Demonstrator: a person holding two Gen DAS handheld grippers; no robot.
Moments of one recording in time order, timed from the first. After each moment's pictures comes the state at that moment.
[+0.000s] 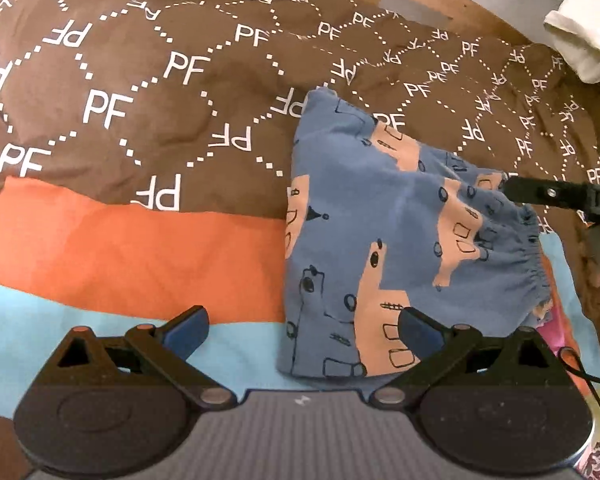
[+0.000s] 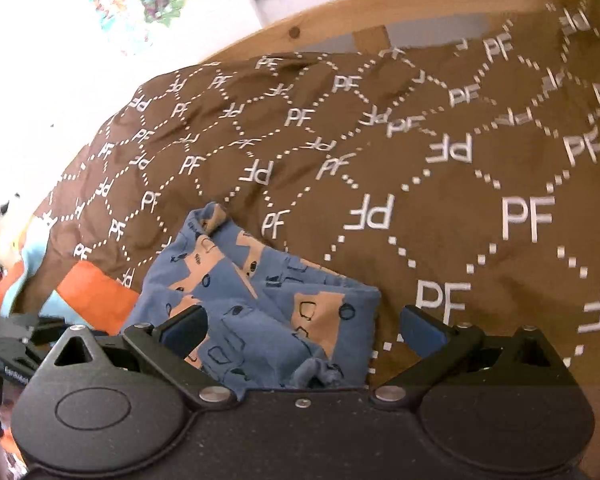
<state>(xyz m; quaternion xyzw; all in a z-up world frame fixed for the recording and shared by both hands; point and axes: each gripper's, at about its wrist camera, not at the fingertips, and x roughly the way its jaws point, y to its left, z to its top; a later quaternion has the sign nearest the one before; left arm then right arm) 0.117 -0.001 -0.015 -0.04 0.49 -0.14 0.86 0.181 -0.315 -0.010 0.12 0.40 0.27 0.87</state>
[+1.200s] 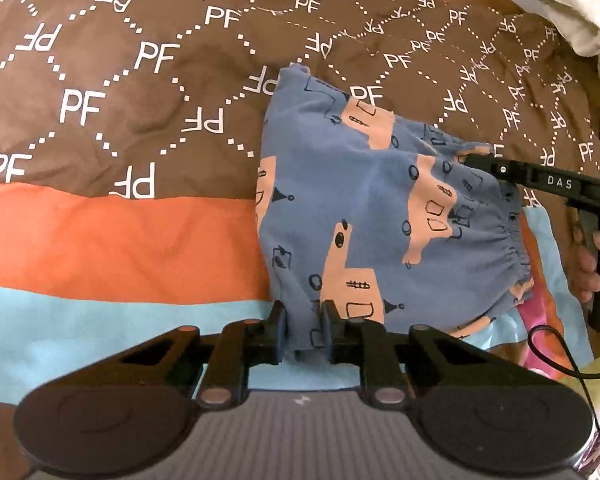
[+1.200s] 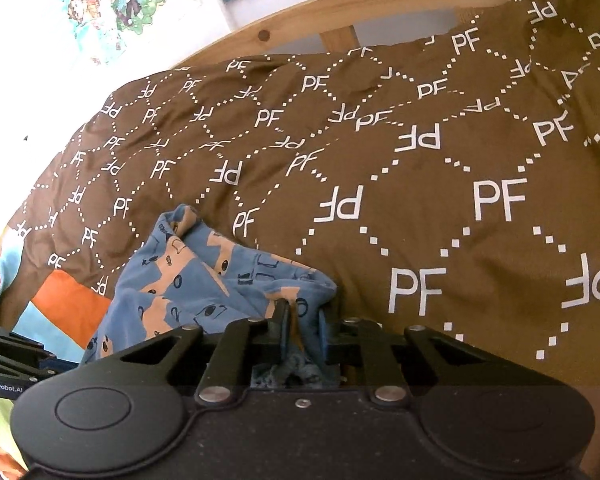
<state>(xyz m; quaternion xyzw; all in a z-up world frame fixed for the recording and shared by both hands) 0.119 -0.016 0.000 -0.02 0.53 -0.14 0.83 0.174 -0.316 -0.016 0.11 0.40 0.23 0.88</state>
